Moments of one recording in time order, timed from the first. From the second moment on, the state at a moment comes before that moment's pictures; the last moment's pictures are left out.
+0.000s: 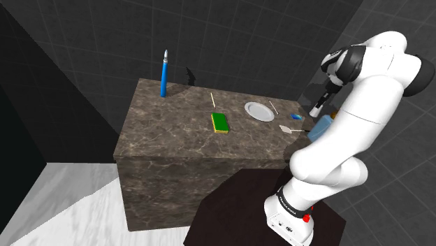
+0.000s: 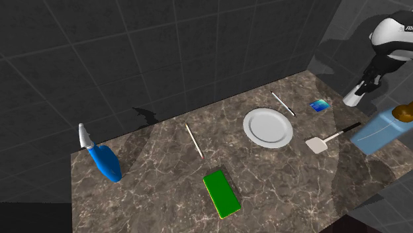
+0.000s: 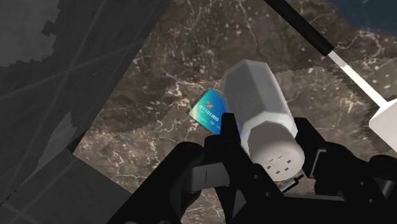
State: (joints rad) arm -0.69 0.24 -0.61 -1.81 0.15 2.10 -1.37
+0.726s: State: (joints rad) arm -0.71 0.30 -0.59 -1.88 0.20 2.23 -1.41
